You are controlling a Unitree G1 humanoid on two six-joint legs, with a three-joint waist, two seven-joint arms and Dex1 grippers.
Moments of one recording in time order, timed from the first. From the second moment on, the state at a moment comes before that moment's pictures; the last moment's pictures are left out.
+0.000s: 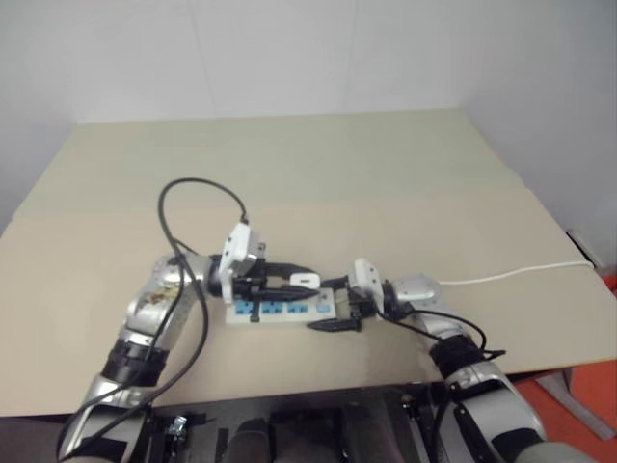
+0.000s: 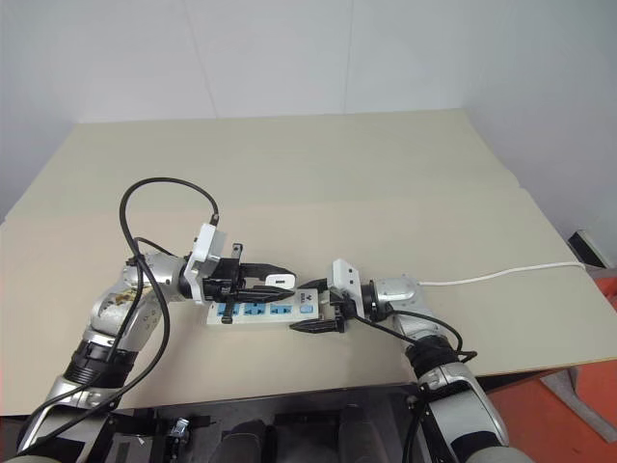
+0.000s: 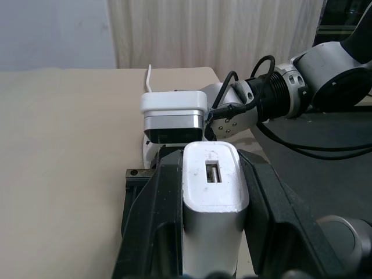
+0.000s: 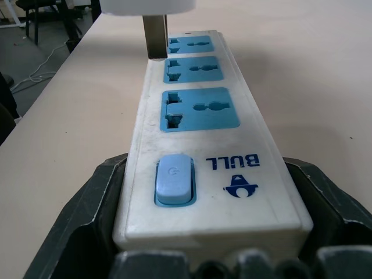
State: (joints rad) left arm -0.47 0.53 -0.13 -0.04 -0.51 0.27 -1.32; right arm -0.59 -0.29 0.23 0.60 0.18 -0.21 1.36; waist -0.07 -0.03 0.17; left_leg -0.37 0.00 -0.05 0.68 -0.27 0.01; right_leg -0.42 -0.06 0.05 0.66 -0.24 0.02
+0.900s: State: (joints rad) left arm -0.45 0.57 -0.13 0.00 -0.49 0.24 -1.34; right arm -0.60 -0.29 0.23 0.62 0.18 -0.22 1.36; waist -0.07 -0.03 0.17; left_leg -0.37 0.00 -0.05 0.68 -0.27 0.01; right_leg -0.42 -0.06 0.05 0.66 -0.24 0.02
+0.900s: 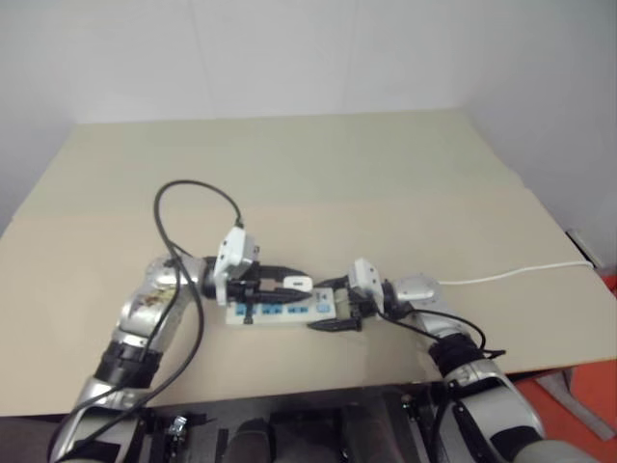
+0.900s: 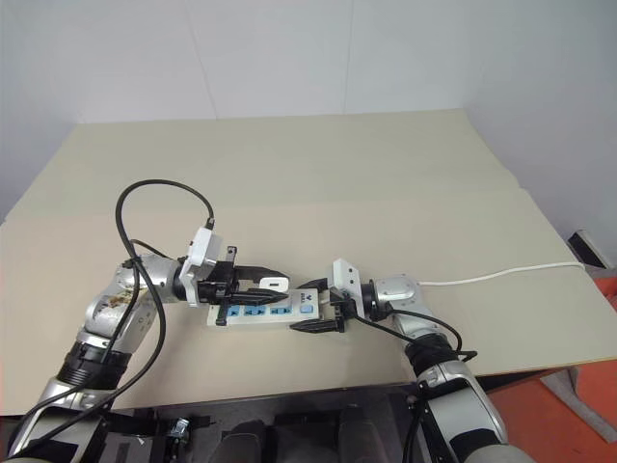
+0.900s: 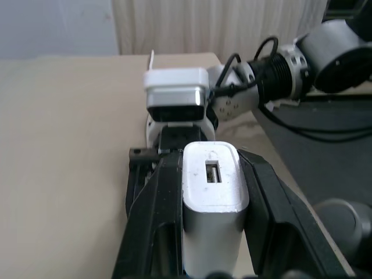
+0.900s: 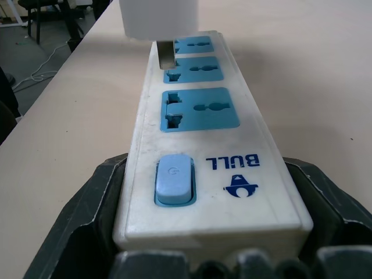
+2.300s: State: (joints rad) left arm -0.41 0.51 -0.14 0.06 -0.43 0.18 -1.31; right arm -0.59 -0.29 0.23 0.60 0.18 -0.20 1.35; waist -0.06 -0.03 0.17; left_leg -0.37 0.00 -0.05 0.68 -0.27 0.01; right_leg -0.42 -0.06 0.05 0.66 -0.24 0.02
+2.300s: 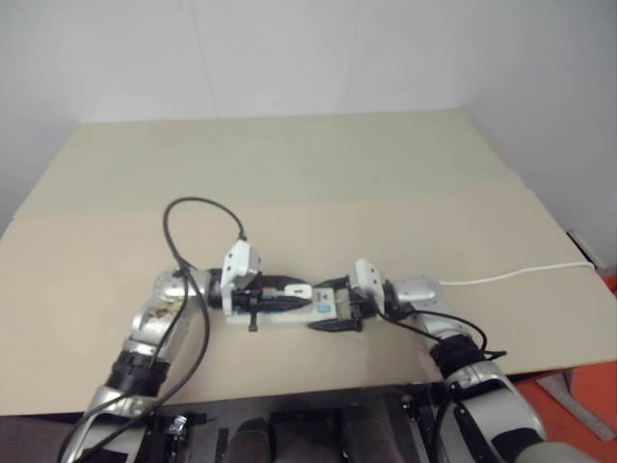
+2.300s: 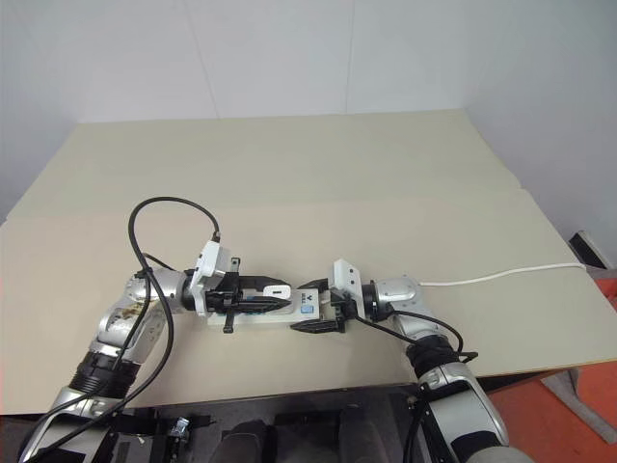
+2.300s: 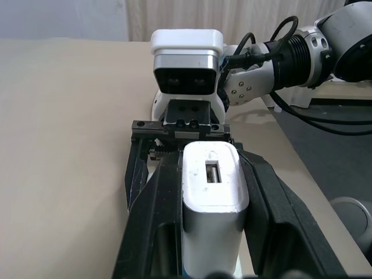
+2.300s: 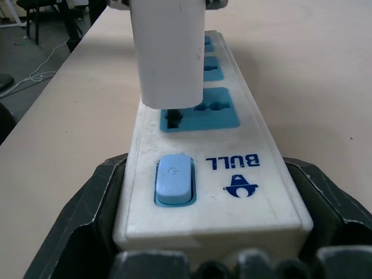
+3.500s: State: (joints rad) left arm -0.39 0.53 -0.17 0.15 -0.41 0.03 -1.35; right arm -0.58 -0.29 0.25 0.58 0.18 -0.18 1.34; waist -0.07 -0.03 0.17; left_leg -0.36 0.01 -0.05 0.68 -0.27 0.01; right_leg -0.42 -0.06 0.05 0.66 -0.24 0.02
